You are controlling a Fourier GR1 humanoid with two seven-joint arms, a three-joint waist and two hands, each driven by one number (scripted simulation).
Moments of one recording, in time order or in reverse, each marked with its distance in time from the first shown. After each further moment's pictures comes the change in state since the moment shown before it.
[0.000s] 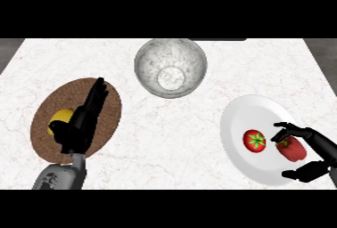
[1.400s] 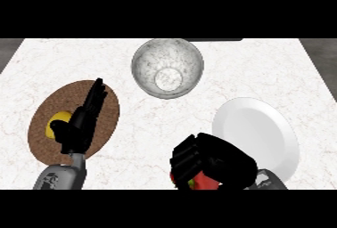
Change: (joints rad) left arm 0.004 -0.015 0.021 0.013 -0.016 -0.005 -0.002; right arm -0.041 0.422 0.367 -0.955 0.005 0.035 0.554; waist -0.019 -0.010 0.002
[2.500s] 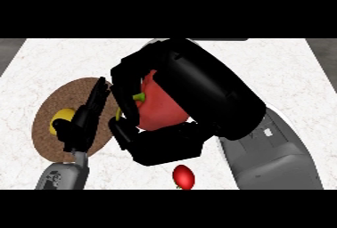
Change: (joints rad) left arm -0.014 -0.024 0.015 0.010 -0.015 -0.030 -0.007; right arm -0.654 0.150 -0.235 0.018 -0.015 -0.084 0.754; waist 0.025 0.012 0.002
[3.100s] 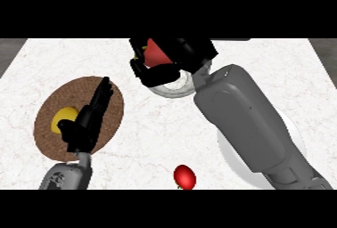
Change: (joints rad) left arm 0.000 -0.019 -0.020 -0.026 -0.029 0.010 0.026; right arm -0.140 -0.043 -0.005 0.527 0.319 -0.150 -0.336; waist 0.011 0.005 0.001
